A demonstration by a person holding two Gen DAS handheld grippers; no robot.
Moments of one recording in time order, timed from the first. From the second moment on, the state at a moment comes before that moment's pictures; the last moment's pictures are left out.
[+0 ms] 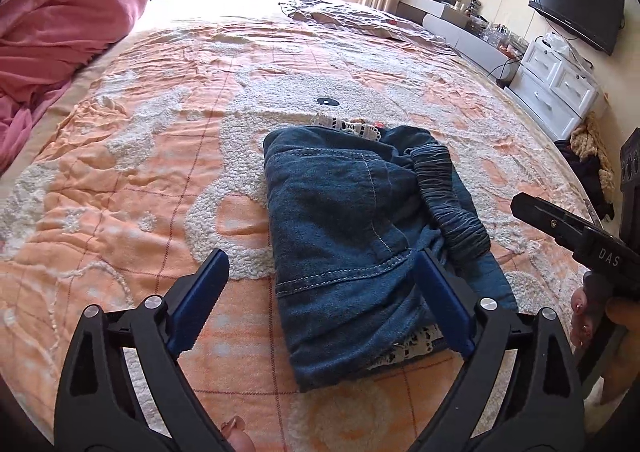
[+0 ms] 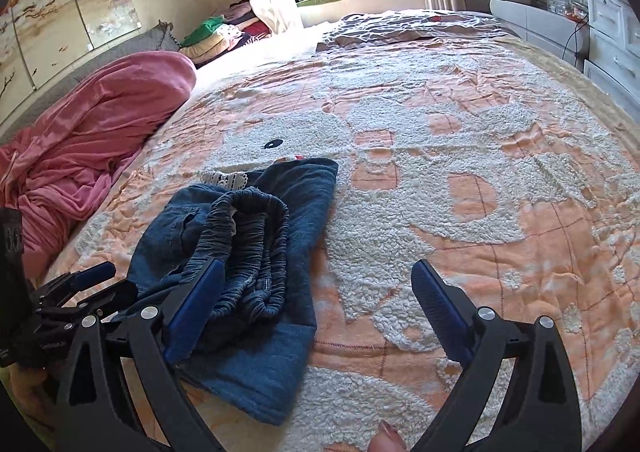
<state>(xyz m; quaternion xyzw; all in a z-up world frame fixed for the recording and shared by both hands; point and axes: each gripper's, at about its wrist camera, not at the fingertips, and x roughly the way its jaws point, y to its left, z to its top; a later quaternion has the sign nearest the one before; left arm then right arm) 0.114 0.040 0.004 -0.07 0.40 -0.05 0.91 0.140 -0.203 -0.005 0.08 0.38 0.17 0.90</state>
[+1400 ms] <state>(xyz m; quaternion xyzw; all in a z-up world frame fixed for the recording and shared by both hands) -0.003 0.025 0.022 -0.05 0.37 -0.01 0.93 0.021 -0.202 0.026 0.00 0.33 0.19 0.93</state>
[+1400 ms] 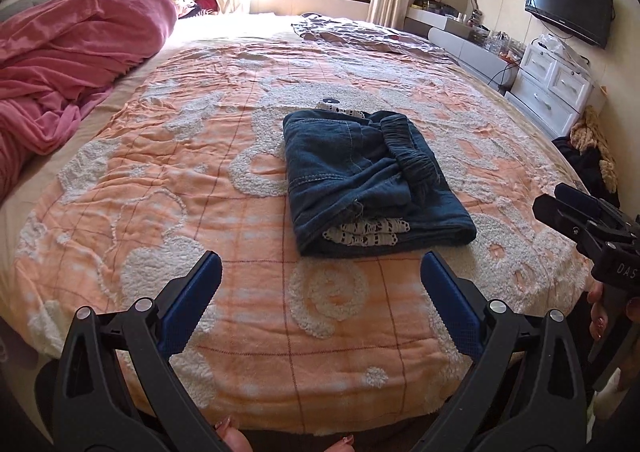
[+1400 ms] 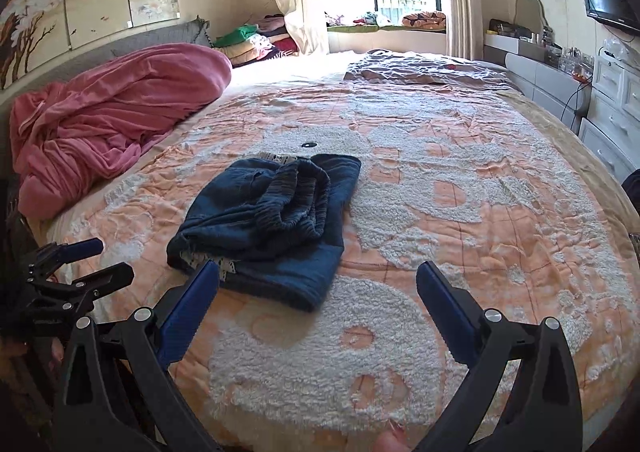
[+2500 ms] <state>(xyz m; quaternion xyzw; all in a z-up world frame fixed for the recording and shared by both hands) -0.020 0.014 -0.029 -0.07 0.40 0.00 0.92 -0.007 -0.225 -0.033 0.02 0.34 0.16 0.93</state>
